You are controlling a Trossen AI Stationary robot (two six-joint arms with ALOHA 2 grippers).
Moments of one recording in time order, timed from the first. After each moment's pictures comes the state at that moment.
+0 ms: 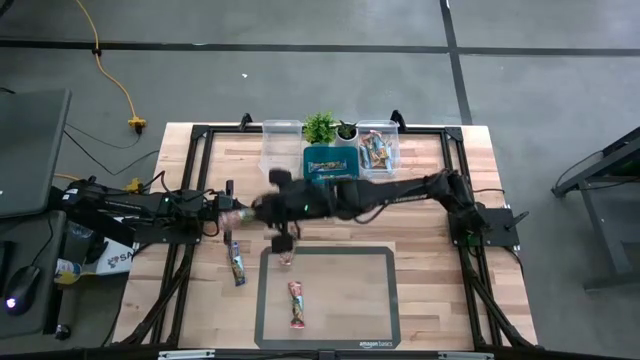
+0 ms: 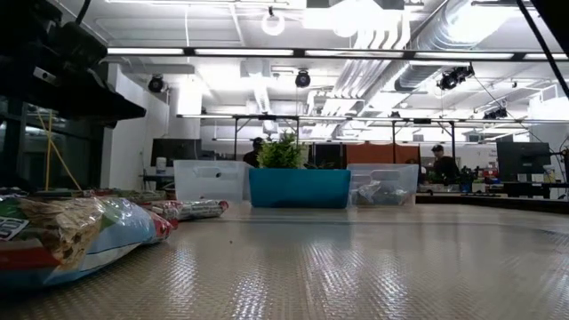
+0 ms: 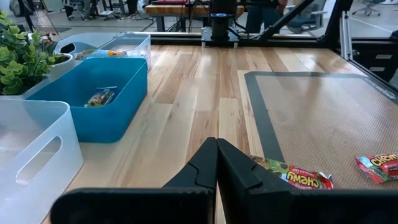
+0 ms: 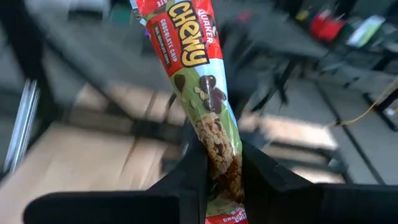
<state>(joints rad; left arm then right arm) -0.11 0.25 0.02 0.03 -0.19 -0.03 0.12 2.12 2.11 -0.31 0.12 -0.15</state>
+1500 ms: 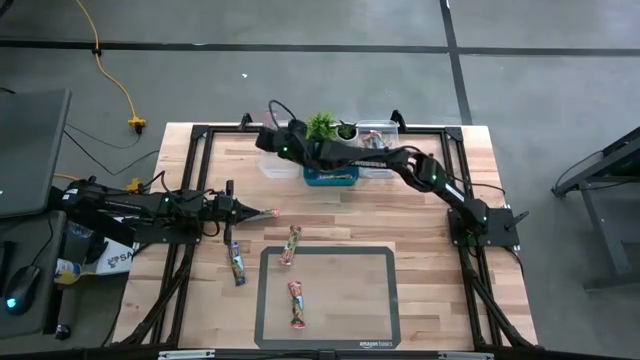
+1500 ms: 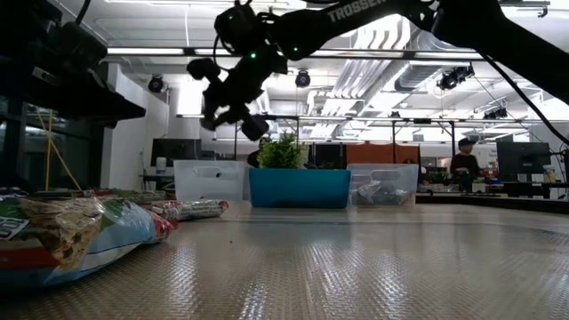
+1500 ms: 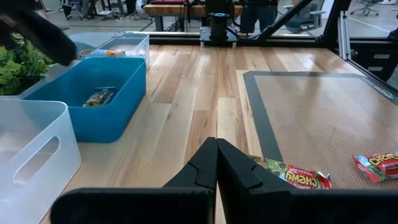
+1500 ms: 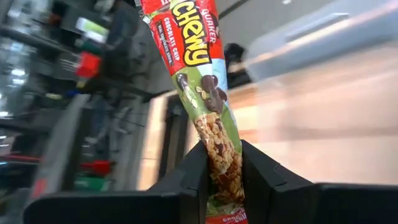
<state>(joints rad) -0.11 0.25 0.02 0.02 -0.19 -0.03 -0.24 2.39 2.15 -0.24 0.42 1.31</state>
